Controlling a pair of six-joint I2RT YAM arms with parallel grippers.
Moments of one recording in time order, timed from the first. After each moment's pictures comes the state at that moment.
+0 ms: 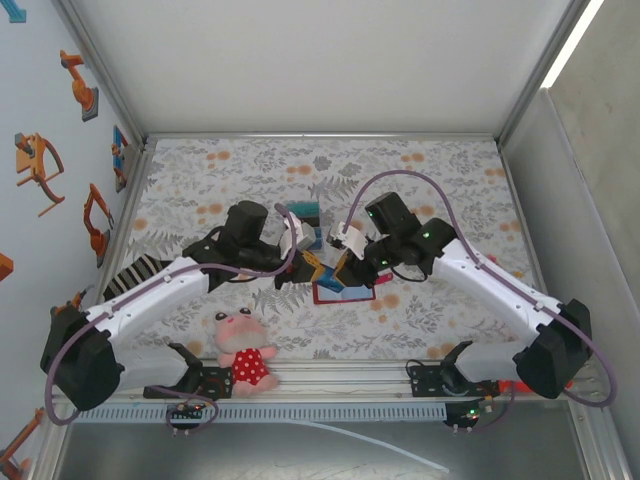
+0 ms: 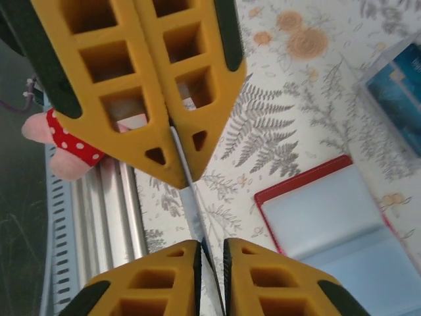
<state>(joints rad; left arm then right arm) -0.73 1.22 0.85 -0.27 0.81 0.12 0.72 1.28 1.11 -0.79 -0.59 -0.31</state>
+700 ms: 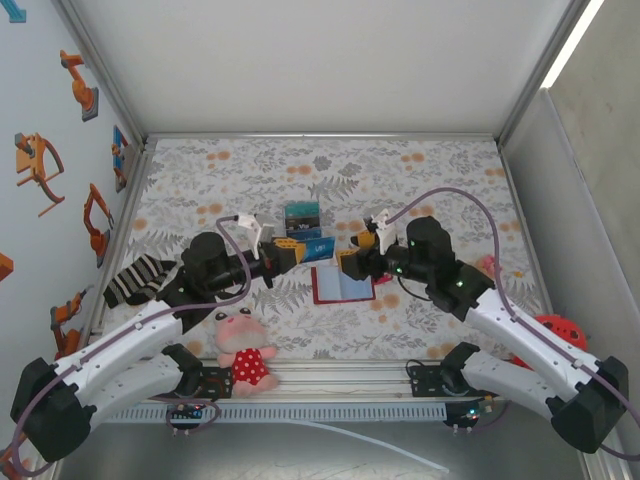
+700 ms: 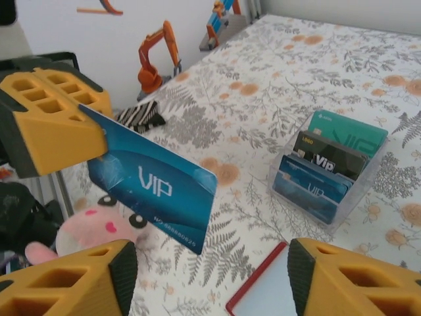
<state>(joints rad) -0.73 0.90 0.53 0.27 0.48 -0.38 0.71 0.92 0.73 -0.16 -0.37 0.23</state>
